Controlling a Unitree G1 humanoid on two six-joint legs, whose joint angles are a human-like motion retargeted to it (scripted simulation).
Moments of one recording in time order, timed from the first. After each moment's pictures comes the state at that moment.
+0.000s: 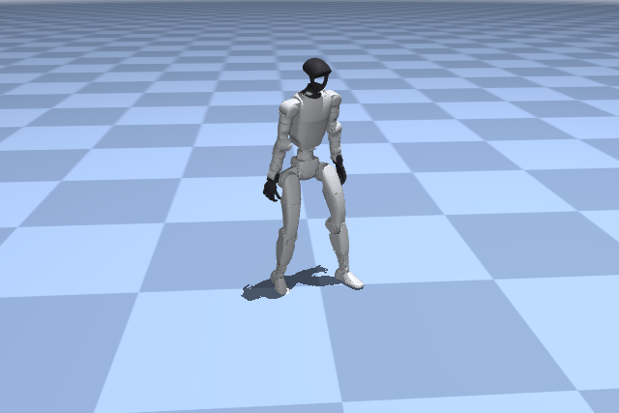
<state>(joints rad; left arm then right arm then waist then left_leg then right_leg) -0.01 0.16 0.16 1.44 0.24 -0.05 0.16 -0.09 -0.16 -0.26 1.68 -0.49 0.01 0.05 0.10 0.06 0.23 -0.24 0.19 0.11 0.10 0.10 -0.13 -0.12 -0.07 -0.10 0.39 -0.05 0.01</state>
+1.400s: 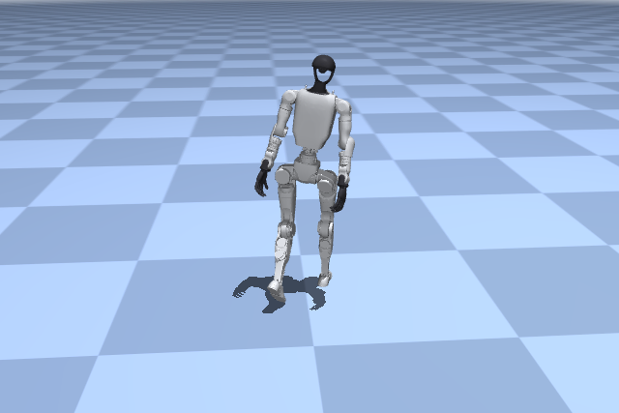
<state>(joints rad) 0.13 0.13 0.13 1.62 0.39 0.09 0.00 0.14 -0.23 -0.52 1.70 -0.30 0.14 0.00 -0.03 0.00 0.16 0.15 -0.20 -0.05 0.58 0.17 0.20 -0.20 -0.08 0.08 0.16 0.14 0.10</state>
